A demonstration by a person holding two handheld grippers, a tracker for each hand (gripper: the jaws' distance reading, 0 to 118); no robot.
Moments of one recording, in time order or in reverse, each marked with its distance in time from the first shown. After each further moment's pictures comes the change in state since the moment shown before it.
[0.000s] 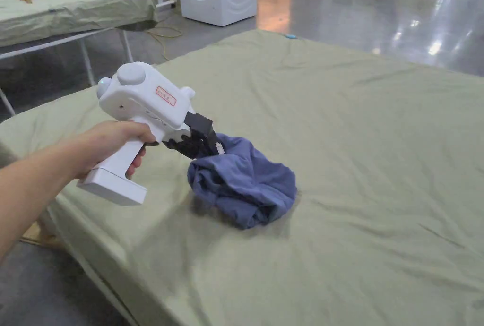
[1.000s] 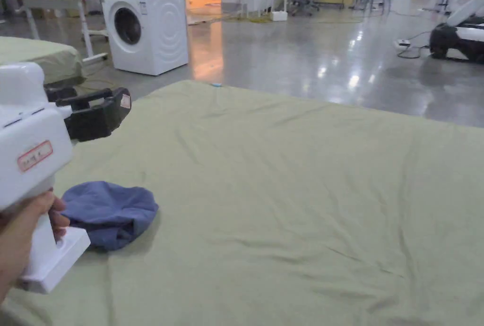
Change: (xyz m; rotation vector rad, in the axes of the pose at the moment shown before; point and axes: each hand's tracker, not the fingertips) left arm 0.189 -0.144 0.119 1.125 0.177 -0.429; right arm 0.071 0.019 0.032 0.110 -0.198 -0.029
